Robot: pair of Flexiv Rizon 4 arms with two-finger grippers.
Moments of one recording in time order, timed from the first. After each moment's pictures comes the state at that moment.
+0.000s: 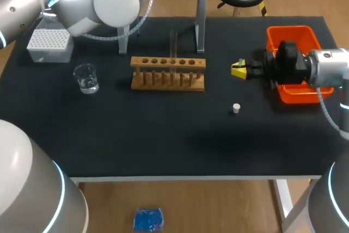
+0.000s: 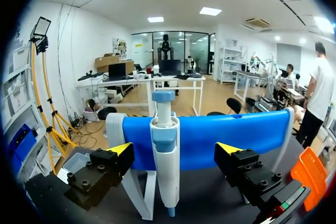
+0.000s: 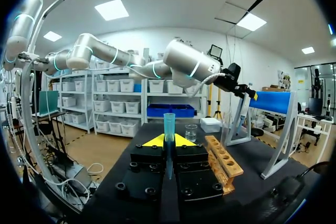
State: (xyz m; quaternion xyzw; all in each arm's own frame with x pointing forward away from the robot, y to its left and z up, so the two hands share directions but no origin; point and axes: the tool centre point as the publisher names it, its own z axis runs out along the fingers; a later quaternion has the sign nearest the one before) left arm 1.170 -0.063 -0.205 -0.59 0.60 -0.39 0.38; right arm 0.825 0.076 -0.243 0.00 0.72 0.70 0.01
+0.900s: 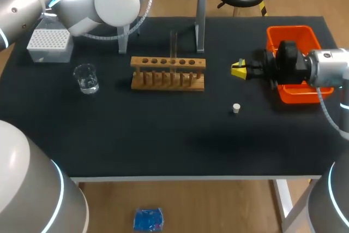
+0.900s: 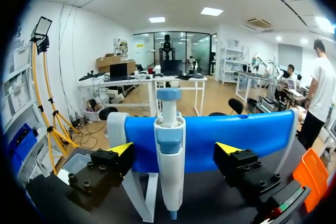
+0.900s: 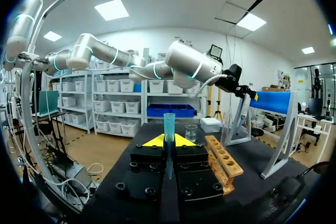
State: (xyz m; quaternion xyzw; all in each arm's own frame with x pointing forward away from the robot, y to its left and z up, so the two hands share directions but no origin) left arm 1.177 -0.059 -0.207 -0.59 0.60 -0.38 0.38; right arm 0.825 0.076 -0.243 0.00 0.72 0.70 0.01
